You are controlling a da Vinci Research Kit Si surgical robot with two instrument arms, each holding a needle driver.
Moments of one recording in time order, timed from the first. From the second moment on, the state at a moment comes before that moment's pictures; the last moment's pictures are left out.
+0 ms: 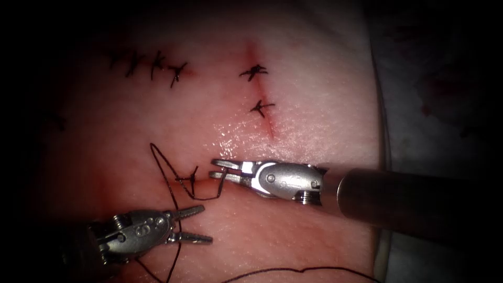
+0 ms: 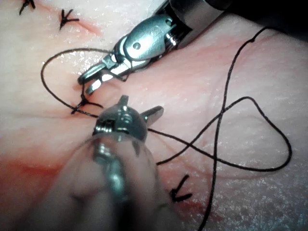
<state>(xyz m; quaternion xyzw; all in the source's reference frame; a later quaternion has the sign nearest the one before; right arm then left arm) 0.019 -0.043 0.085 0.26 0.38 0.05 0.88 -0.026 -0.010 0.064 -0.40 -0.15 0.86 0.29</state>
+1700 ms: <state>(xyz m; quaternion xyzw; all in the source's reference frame) 0.015 -0.052 0.088 0.44 0.19 0.07 0.87 -0.026 -0.010 0.064 -0.39 -0.15 0.86 0.29</state>
